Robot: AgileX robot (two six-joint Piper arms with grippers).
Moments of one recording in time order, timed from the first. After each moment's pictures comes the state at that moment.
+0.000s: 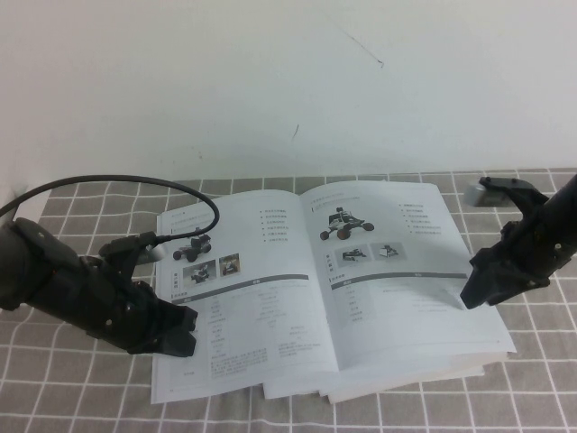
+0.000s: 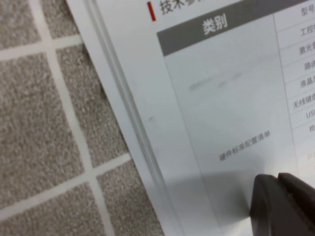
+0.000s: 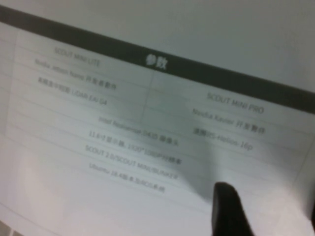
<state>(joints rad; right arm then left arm) 0.08 2.11 -1.41 0.55 0.99 -0.64 -0.10 1.93 -1.00 -0.83 0.69 0.72</state>
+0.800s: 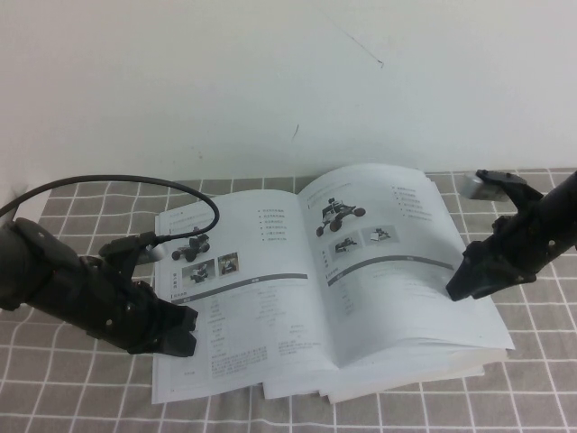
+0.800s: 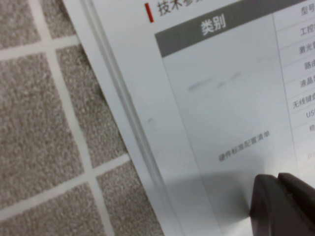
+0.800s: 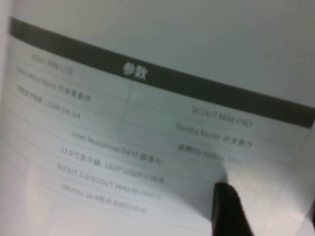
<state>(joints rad) 0.08 2.12 -1.41 0.66 0.99 -0.73 -0.10 1.93 -1.00 -0.83 0.69 0.72</state>
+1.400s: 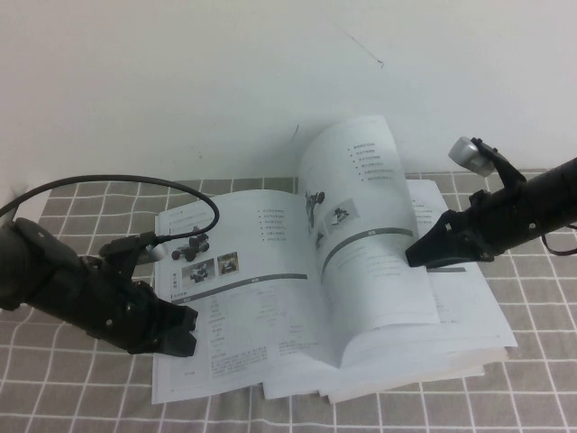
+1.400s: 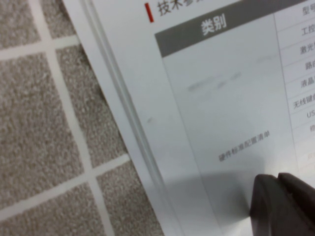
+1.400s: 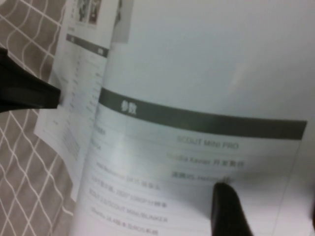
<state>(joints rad) 0.08 2.12 -1.41 1.02 1.05 -0.95 -0.10 1.93 -1.00 -0.83 0.69 0.72</state>
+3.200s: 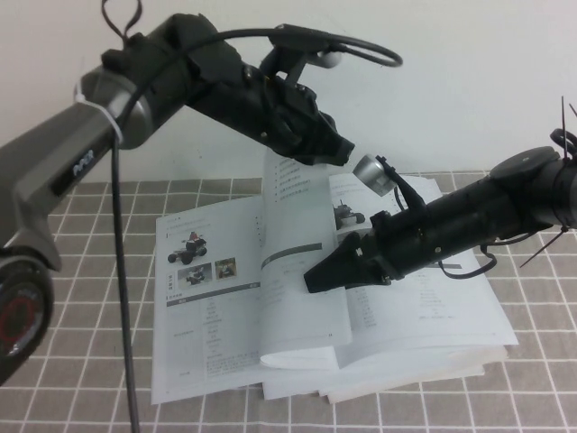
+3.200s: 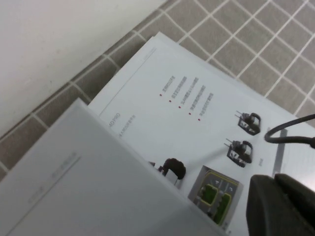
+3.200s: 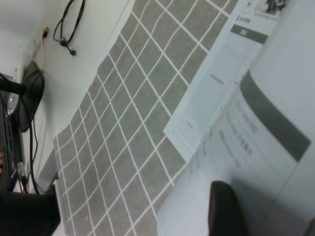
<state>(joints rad) 0.31 2.16 -1.42 1.28 1.13 -1.08 -0.41 2.09 -1.96 -0.67 0.89 0.61</state>
